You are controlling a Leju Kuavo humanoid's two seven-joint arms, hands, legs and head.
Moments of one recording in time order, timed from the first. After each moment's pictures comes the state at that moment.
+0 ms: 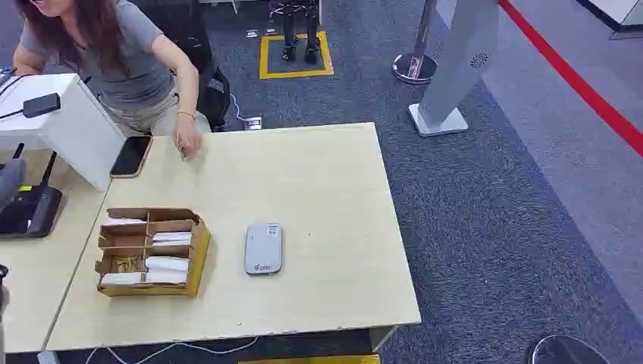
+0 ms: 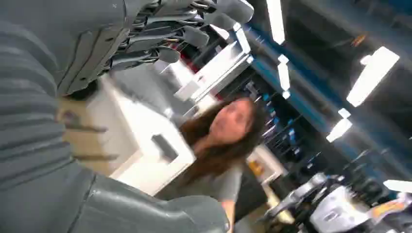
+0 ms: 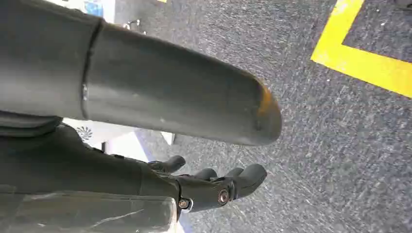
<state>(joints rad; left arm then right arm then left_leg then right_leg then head) -0.31 0.36 0.16 -1.73 -0.10 0.08 -0.21 -0.07 0.14 -0.85 -0.20 1.51 -0.09 0.19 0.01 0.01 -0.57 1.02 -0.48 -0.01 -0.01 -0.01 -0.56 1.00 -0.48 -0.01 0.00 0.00</state>
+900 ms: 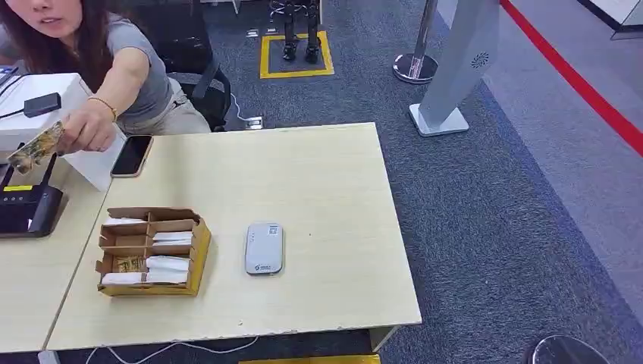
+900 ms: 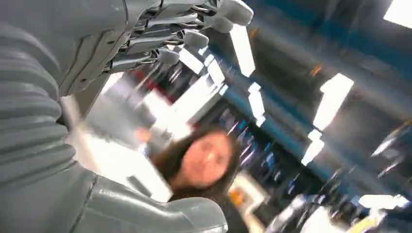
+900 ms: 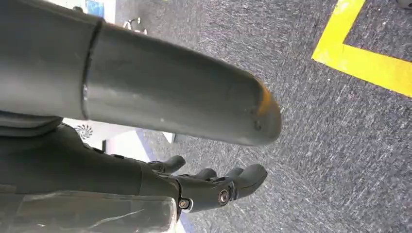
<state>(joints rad) -0.28 0.39 0.17 -1.78 -0.15 0.08 -0.18 -0.08 0.14 -0.85 -0.20 1.52 -0.09 0.19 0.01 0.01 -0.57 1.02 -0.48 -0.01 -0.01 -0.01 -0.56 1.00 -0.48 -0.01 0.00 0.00</state>
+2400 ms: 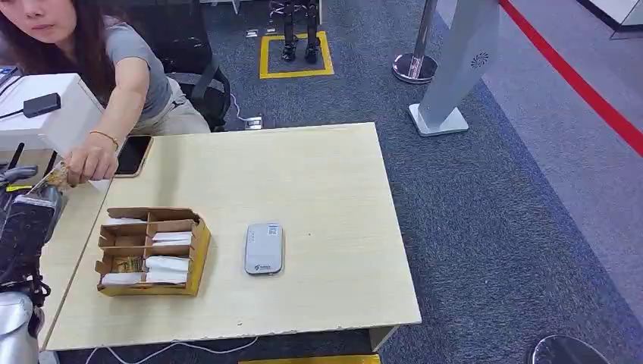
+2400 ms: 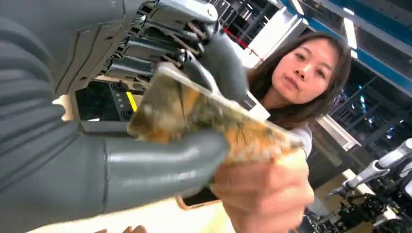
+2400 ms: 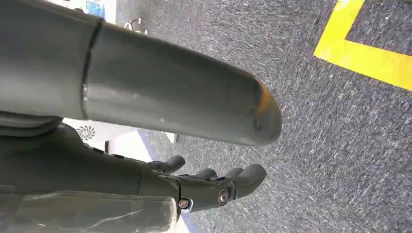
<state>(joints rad) -0.22 0.28 0.14 -1.55 -0.21 0.11 -0.18 -0.07 0.14 -0.85 -0.20 1.51 -0.10 0.21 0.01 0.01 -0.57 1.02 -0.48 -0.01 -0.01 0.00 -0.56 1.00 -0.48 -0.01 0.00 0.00</state>
